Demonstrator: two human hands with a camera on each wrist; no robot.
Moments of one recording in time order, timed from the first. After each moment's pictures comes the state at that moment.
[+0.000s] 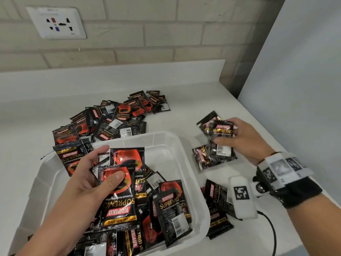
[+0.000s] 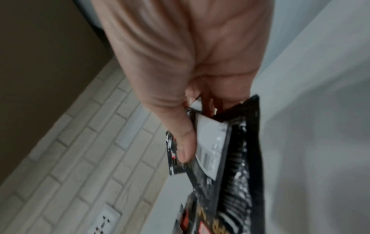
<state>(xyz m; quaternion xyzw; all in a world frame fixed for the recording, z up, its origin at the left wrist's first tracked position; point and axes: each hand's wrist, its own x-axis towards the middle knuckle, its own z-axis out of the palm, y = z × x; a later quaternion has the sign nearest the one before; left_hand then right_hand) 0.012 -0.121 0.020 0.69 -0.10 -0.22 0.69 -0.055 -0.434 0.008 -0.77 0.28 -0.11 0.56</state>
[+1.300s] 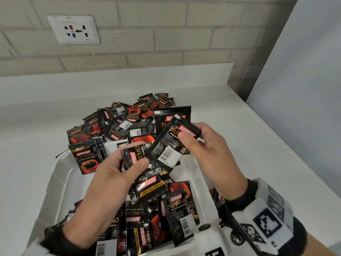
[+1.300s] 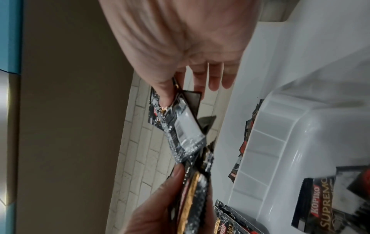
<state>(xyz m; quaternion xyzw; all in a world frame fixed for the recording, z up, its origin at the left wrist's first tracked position) 0.009 -0.148 0.025 0.66 -0.10 -0.22 0.71 -0.051 -0.312 0.039 -0.76 0.12 -0.18 0.62</state>
